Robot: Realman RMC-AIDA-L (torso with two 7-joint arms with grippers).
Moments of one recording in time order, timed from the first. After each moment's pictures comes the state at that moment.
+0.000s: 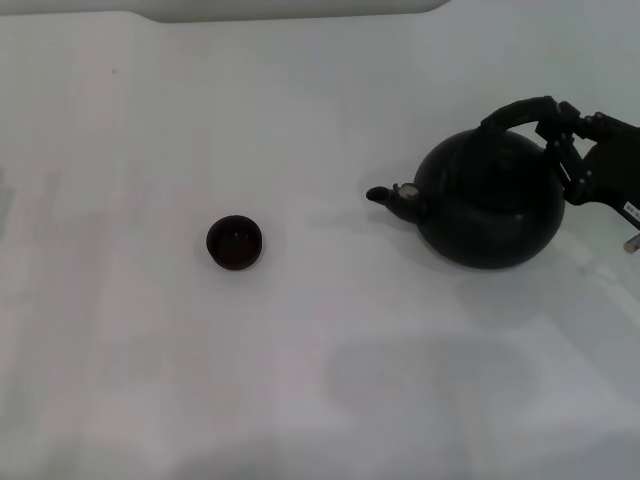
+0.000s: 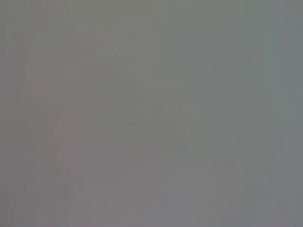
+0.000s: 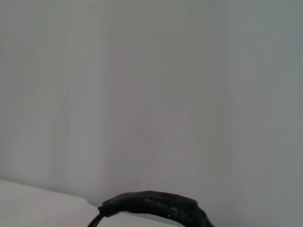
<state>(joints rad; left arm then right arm) -0.23 -2.08 0.30 -0.08 -2.15 -1.62 2.77 0.25 2.01 -1.65 -0.26 2.74 1.26 -2.62</state>
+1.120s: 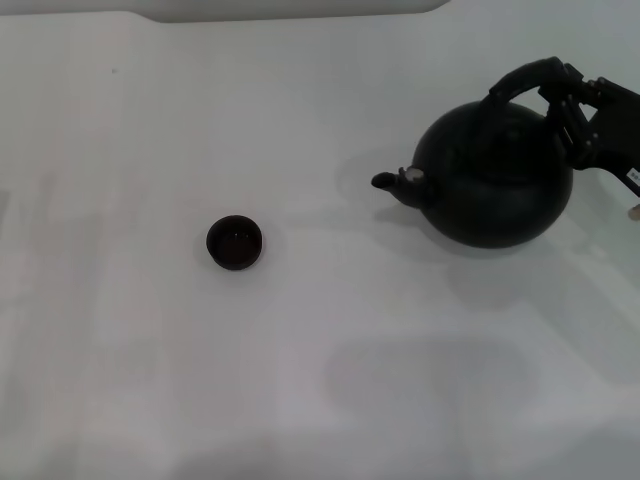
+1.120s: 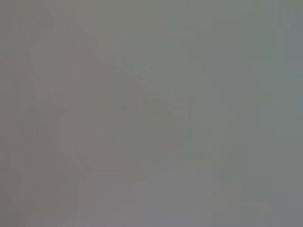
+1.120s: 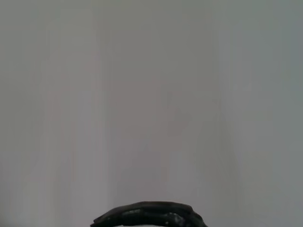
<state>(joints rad) -0.22 -2.08 0.30 -0.07 -2.15 -1.62 2.77 0.25 2.01 -1.63 -0.34 2.75 1.27 -2.50</state>
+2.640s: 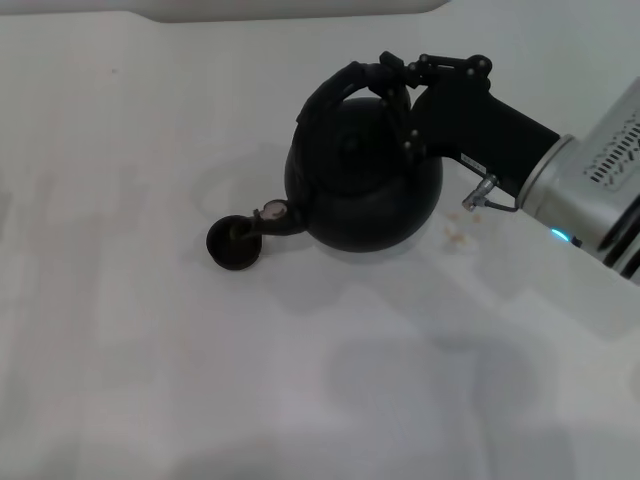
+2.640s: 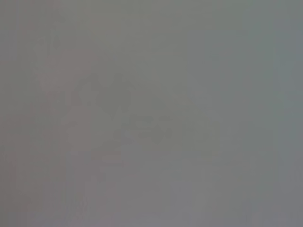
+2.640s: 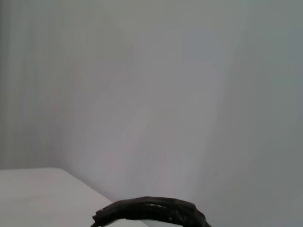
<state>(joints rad) -0.22 -2.08 0.30 -0.08 -2.15 -1.61 2.77 0.12 2.02 -2.02 -1.06 2.72 0.63 -2.70</state>
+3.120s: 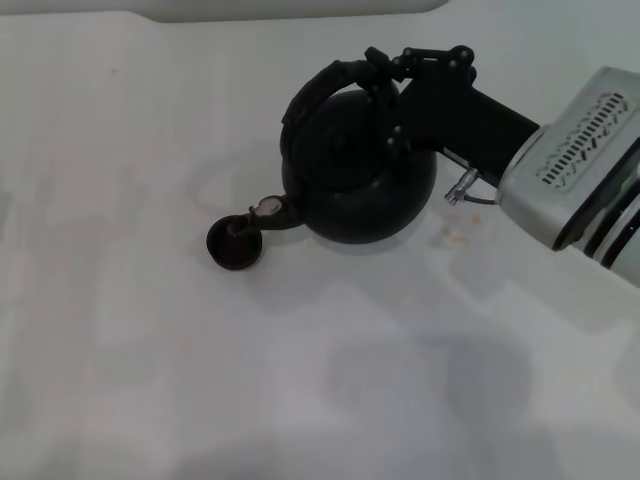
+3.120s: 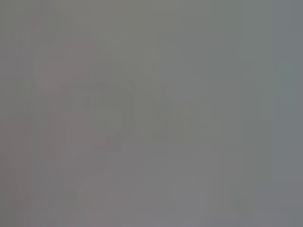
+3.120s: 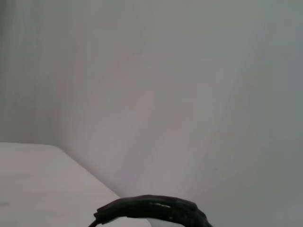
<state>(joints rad) -0.22 -2.08 0.30 -0.08 -2.14 -1.61 2.77 0.13 2.03 -2.06 -1.12 2.72 0.51 -2.79</state>
